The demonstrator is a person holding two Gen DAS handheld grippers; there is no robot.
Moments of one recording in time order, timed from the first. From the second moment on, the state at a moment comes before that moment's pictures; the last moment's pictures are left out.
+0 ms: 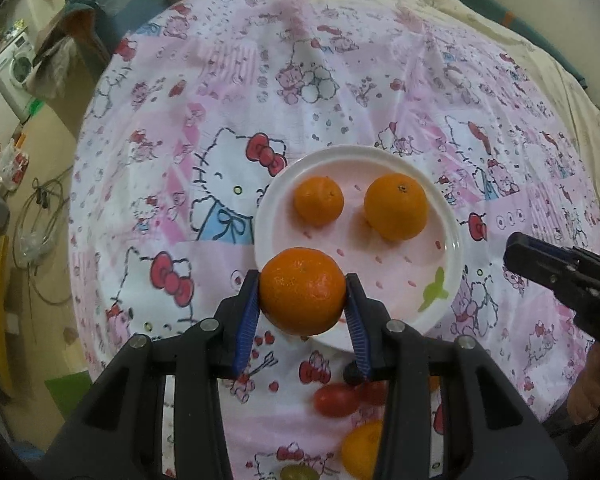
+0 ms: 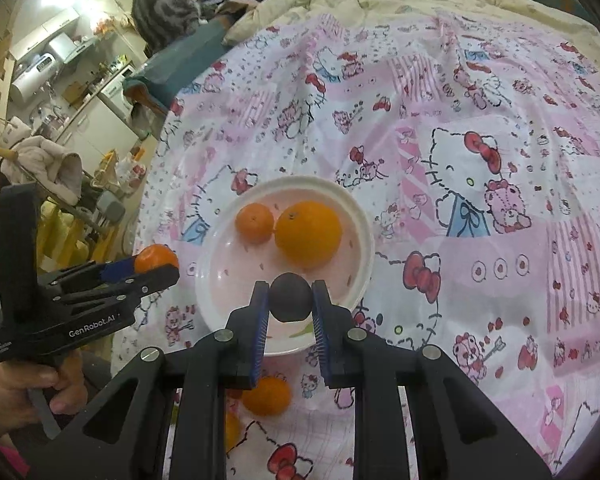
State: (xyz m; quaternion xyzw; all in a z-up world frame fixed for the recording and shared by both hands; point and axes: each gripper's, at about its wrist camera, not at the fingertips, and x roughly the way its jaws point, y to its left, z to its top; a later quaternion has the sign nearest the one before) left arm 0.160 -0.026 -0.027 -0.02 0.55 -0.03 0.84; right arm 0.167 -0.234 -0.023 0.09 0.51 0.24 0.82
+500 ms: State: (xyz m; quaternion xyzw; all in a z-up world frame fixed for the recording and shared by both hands) left arm 0.205 -0.034 -0.078 -0.03 0.58 -0.03 0.82; right arm 0.200 -0.217 -0.086 0.07 0.57 0.23 0.79
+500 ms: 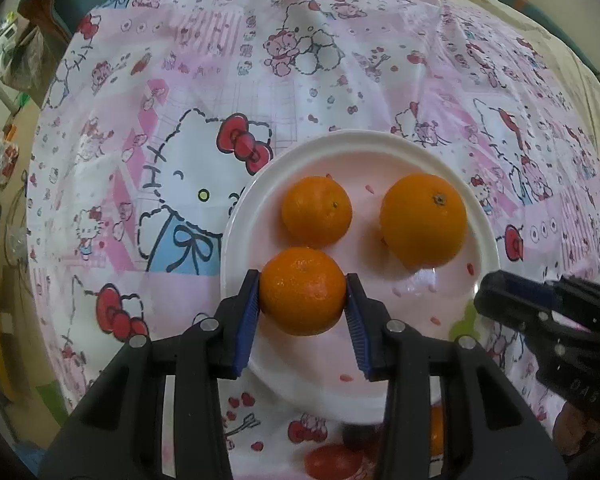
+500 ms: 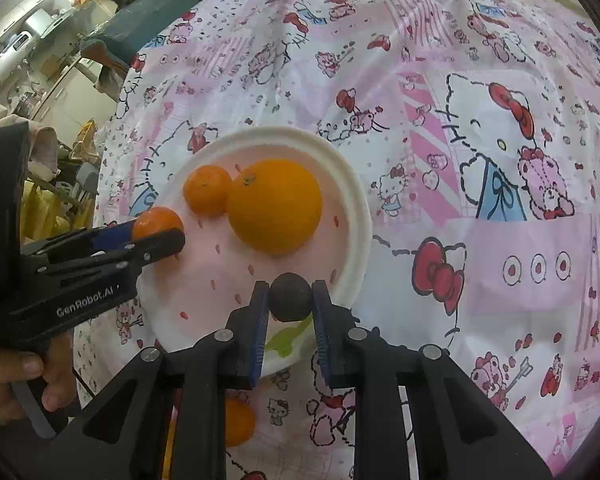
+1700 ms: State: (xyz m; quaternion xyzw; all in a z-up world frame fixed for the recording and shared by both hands) left arm 0.217 -0.048 -0.086 -0.04 0.59 -0.04 0.81; right arm 0.201 -0.238 -0.066 0.10 0.56 0.20 0.80
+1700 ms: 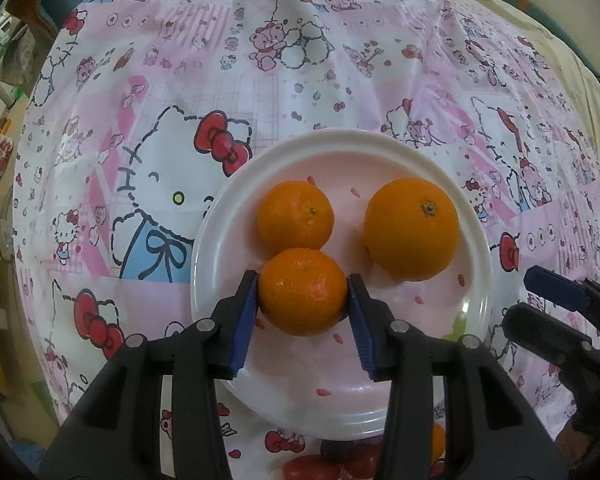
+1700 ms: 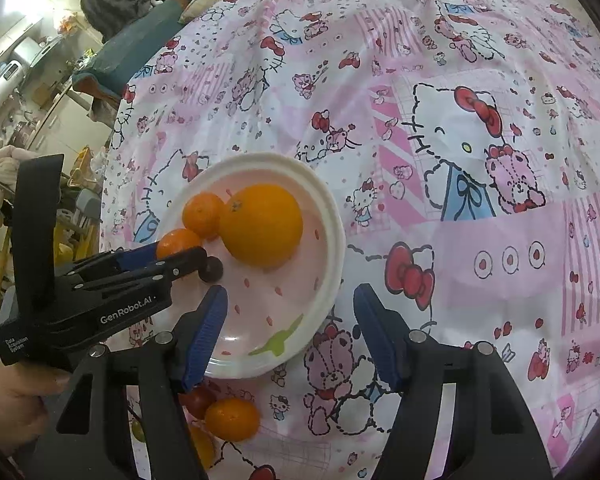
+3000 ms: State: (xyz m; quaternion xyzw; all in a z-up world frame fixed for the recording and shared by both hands) left arm 0.114 0.000 -0.006 -0.04 0.52 -0.02 0.85; right arm 0.126 -0.264 -0.025 0.15 0.54 0.19 0.80
